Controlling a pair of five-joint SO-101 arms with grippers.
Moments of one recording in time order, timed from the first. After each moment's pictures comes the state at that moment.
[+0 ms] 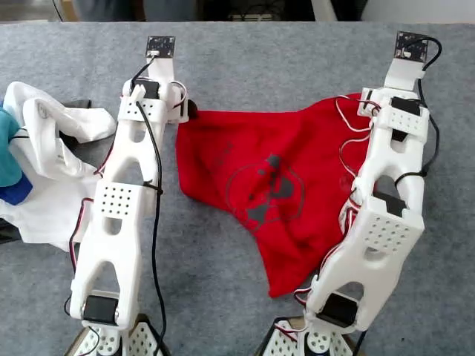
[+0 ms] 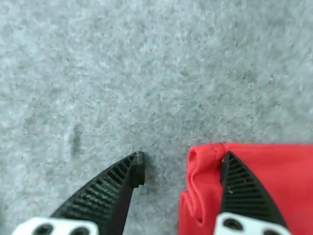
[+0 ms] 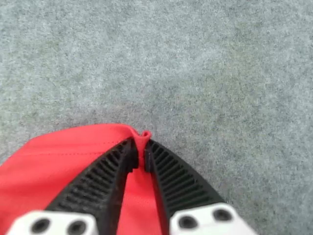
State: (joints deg) left arm 1.7 71.2 -74.3 74.8 2.3; right arm 21.9 36.8 -18.0 38.8 8.9
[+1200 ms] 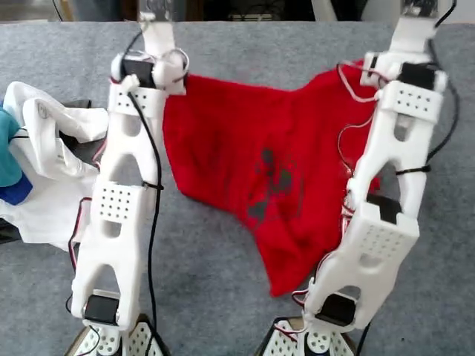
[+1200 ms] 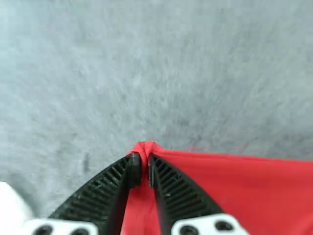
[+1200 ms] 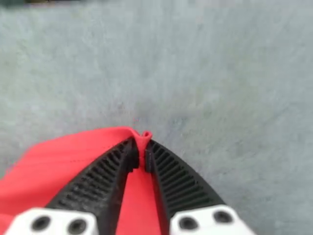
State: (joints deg) left arm 3.6 60.1 -92.8 88.1 4.8; right arm 18.5 30.0 -42.0 64.1 8.9
